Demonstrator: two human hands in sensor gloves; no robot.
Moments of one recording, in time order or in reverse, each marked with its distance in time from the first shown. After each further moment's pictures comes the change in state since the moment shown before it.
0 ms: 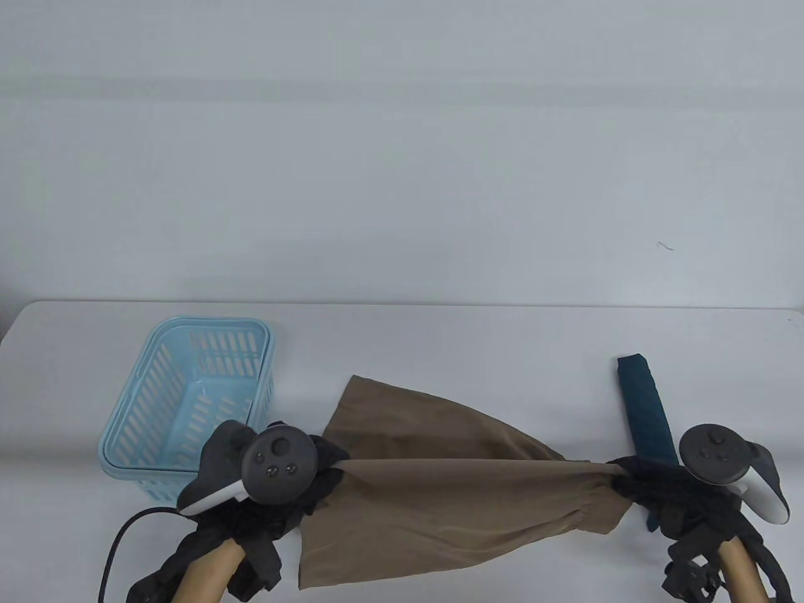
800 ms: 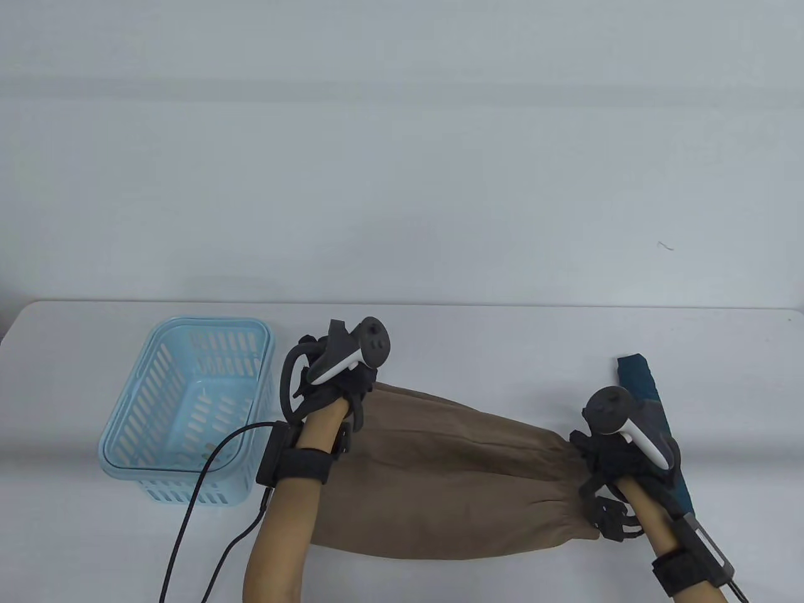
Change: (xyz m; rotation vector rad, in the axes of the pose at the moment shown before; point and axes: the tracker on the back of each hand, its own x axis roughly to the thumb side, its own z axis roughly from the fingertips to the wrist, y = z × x) left_hand -0.060 -0.092 -0.197 -0.147 0.340 -0.179; right_hand -0.011 0.039 -0.109 -0.140 0.337 0.362
